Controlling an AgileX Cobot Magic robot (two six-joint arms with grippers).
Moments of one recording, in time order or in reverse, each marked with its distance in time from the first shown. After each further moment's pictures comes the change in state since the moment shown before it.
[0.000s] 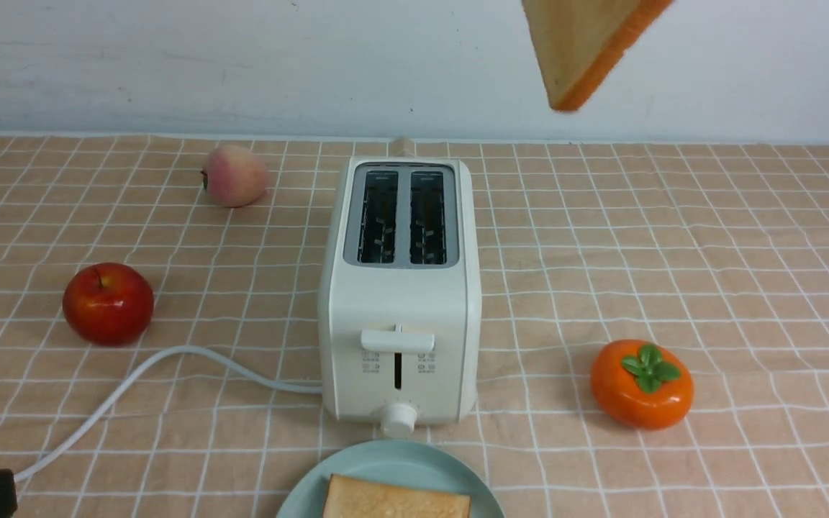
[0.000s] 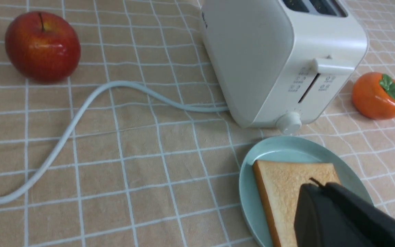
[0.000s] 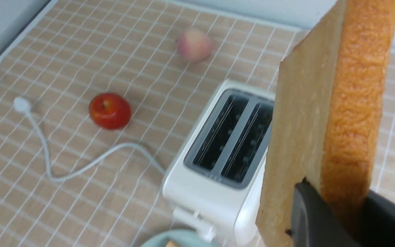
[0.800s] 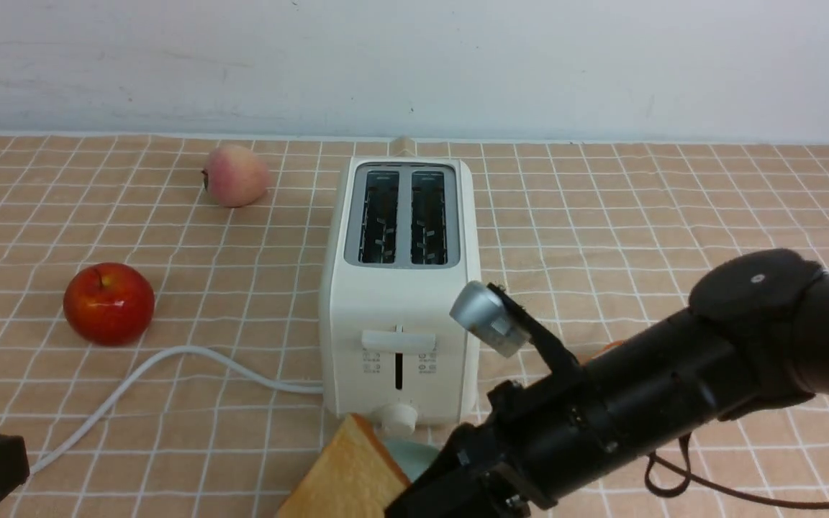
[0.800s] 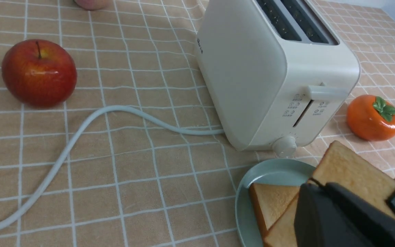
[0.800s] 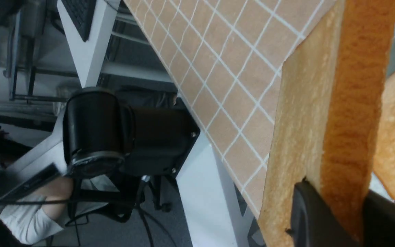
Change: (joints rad) right arm 0.000 0.191 1.109 1.195 -0.292 -0.958; left arm 0.000 0.032 0.000 0.001 -0.074 0.000
